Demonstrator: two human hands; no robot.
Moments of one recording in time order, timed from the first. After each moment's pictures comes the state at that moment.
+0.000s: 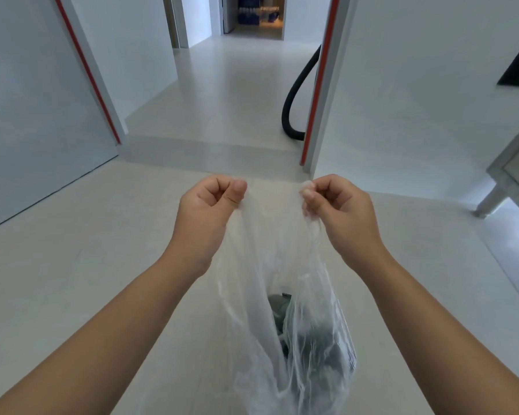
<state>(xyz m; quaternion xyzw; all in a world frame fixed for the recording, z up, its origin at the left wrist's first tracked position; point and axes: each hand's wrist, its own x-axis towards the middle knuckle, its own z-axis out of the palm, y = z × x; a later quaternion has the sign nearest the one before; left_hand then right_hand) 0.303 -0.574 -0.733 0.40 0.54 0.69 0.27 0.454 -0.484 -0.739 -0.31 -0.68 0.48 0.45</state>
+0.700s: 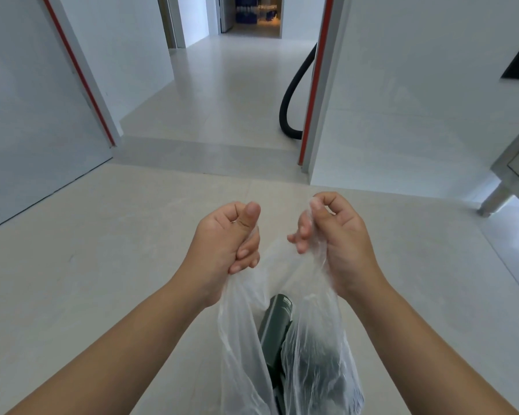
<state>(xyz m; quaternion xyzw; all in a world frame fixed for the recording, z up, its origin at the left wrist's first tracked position) 0.325 -0.567 -0.747 0.37 0.49 0.64 0.46 0.458 -0.490 -0.758 -0.22 -0.52 0.69 0.45</state>
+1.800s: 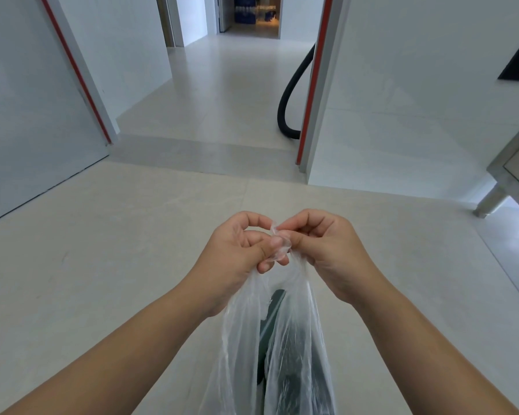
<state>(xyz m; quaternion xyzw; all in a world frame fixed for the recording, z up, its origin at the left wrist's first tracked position) 0.337 -0.571 -0.757 0.39 0.50 0.60 0.49 0.463 -0.493 -0.758 -0.27 -0.61 0.66 0.34</state>
